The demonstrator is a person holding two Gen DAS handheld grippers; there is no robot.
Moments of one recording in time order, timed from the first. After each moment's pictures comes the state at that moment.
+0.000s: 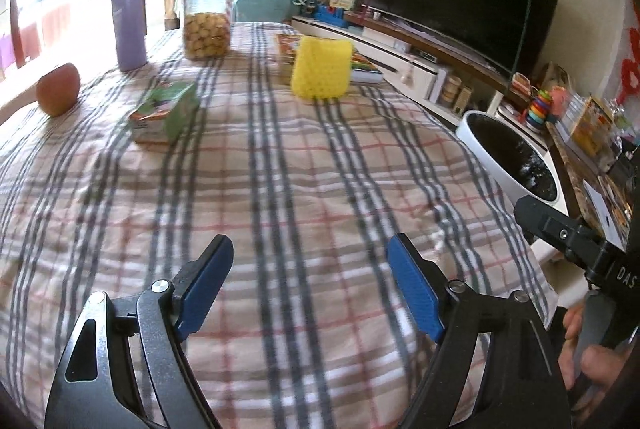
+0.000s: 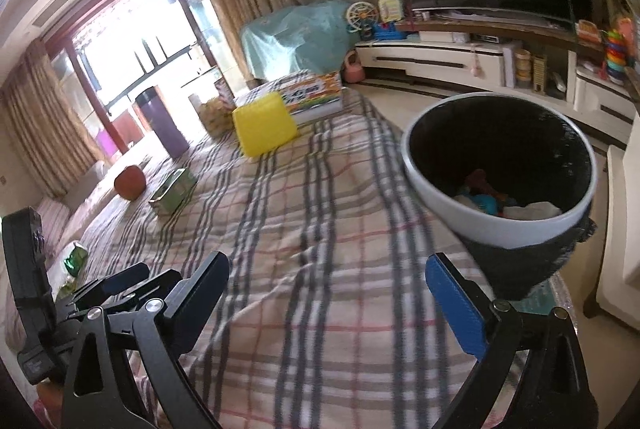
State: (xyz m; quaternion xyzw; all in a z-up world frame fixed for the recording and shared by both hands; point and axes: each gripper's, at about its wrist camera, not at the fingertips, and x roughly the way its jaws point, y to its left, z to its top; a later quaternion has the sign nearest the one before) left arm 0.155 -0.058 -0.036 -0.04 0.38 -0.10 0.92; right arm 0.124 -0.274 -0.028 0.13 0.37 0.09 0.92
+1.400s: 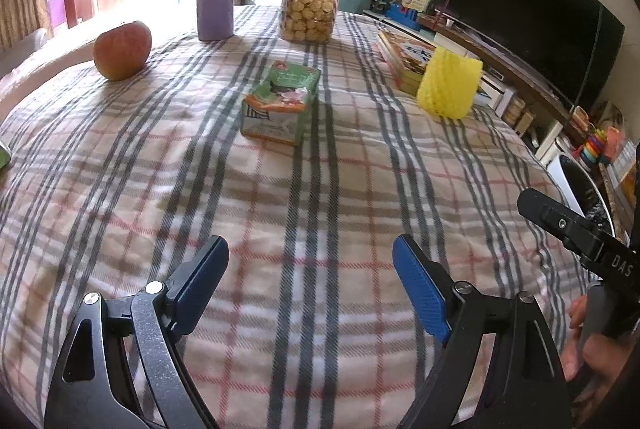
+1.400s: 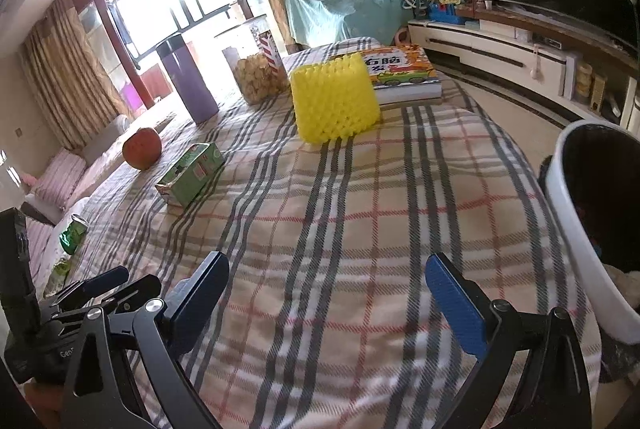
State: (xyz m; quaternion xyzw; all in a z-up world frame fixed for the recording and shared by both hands) left arm 0.204 0.022 -0.054 -0.07 0.41 0.00 0.91; right arm 0.217 -0.196 -0.053 0.08 0.40 0.16 0.90
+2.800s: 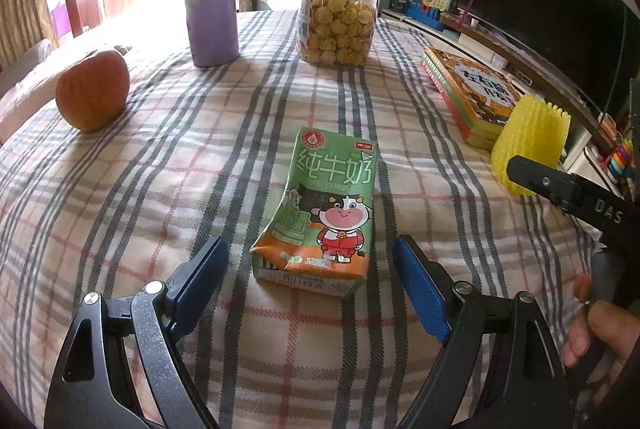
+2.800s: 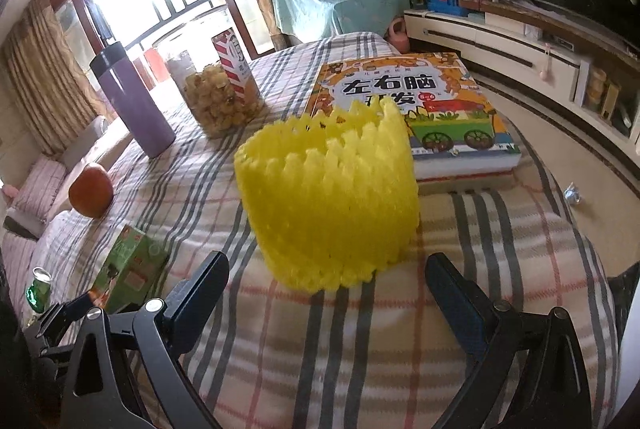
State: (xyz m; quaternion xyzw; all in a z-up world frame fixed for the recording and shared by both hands) left arm 0.318 0.046 -0.066 -0.05 0.41 0.03 0.91; right arm 0.352 -0.165 -0.073 0.08 0.43 0.13 0.89
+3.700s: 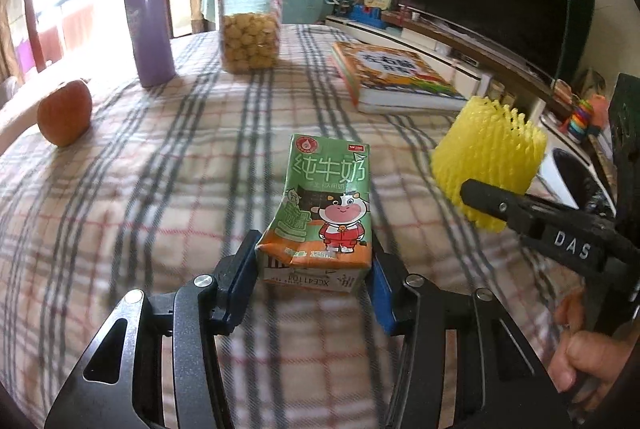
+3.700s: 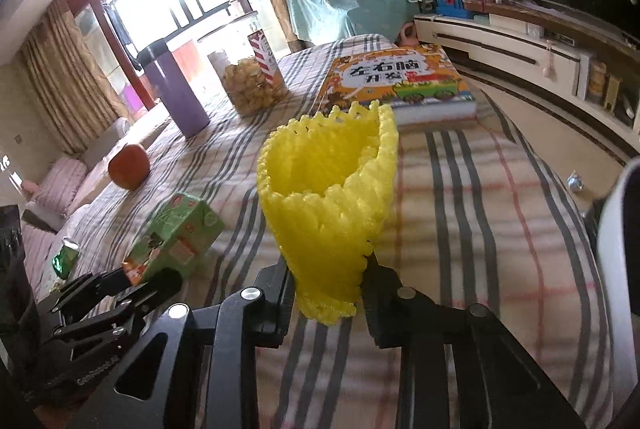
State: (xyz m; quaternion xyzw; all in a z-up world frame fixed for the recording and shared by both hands) left arm 0.251 -0.020 -0.049 -0.02 0.39 -0.05 0.92; right arm 0.259 -0.191 -0.062 0.09 0.41 0.17 0.89
